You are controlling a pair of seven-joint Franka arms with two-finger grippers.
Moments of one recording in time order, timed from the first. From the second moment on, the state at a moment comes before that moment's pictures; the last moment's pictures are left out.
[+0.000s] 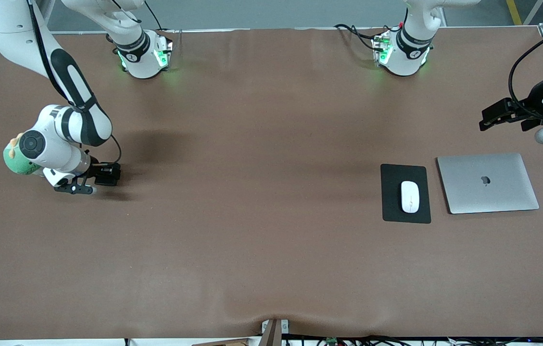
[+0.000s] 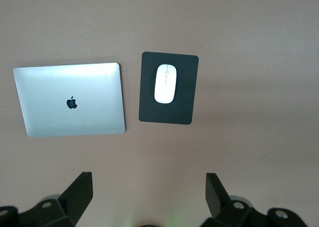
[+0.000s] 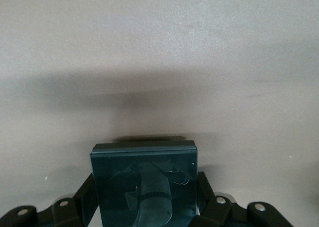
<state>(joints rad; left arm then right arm) -0.07 0.02 0.02 -1.56 -0.04 1.51 -0.04 0.01 0.37 -0.14 -2.30 0.06 2.57 -0.09</state>
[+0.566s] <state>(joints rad) -0.07 0.02 0.02 -1.56 -0.04 1.51 -0.04 -0.03 0.38 -0.14 -2.31 0.06 2.57 -0.11</state>
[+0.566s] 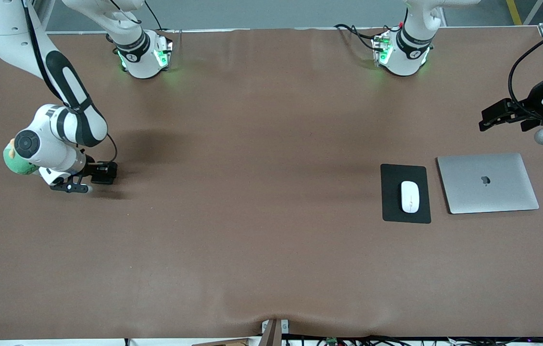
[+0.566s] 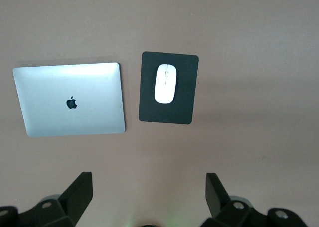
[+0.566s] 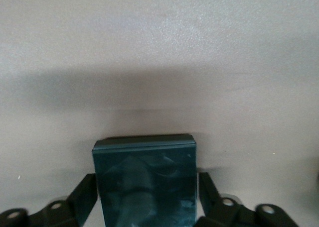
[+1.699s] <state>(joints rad) -0.07 0.02 0.02 -1.56 -0.04 1.51 -0.04 -0.02 0.30 -0.09 -1.92 0.06 1.98 -0.11</state>
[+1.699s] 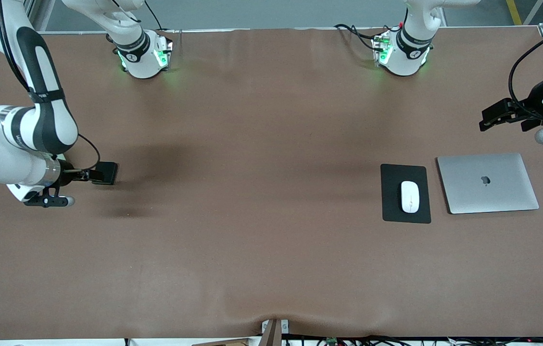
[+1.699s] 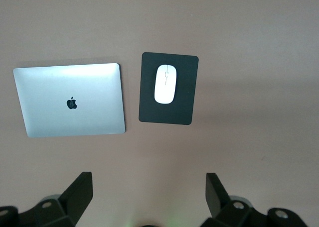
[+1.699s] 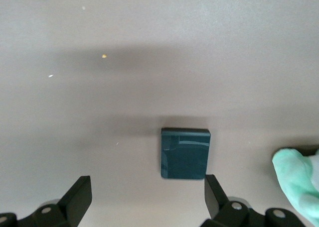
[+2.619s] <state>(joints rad) -0.07 0.02 0.02 -1.55 -0.04 1.52 -0.04 0.01 0.27 -0.07 -1.47 0.06 1.58 -0.13</state>
